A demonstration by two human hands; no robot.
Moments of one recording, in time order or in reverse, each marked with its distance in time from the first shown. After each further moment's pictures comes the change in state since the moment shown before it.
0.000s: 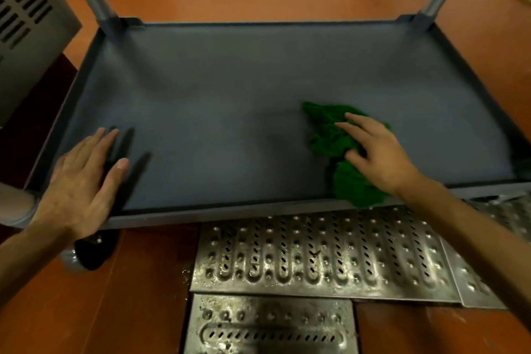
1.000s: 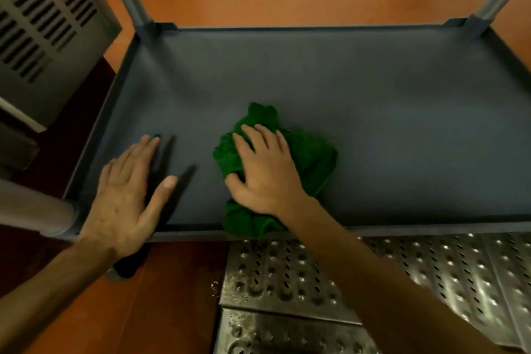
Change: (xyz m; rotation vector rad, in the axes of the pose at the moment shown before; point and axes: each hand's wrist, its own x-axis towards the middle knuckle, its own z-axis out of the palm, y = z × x) left_hand -0.013 0.013 -0.002 -0.026 0.049 0.073; right_hand 0.058 -0.217 0.084 0.073 -0.014 -0.220
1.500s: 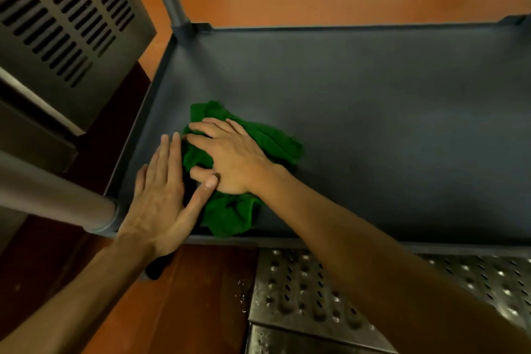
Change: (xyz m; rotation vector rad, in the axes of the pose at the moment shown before) left_hand 0.015 -0.003 0.009 -0.020 -0.076 -0.153; right_hand 0.095 -0.054 0.041 0.086 -0.138 -0.366
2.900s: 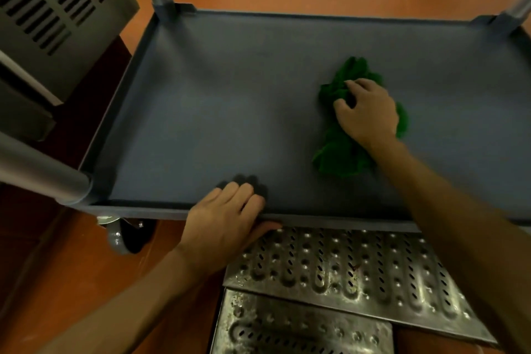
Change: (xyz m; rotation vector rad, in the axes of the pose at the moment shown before) left_hand -0.052 0.086 0.063 0.272 0.264 0.622; right_hand -0.142 0.149 -0.096 -0.133 0.316 0.769
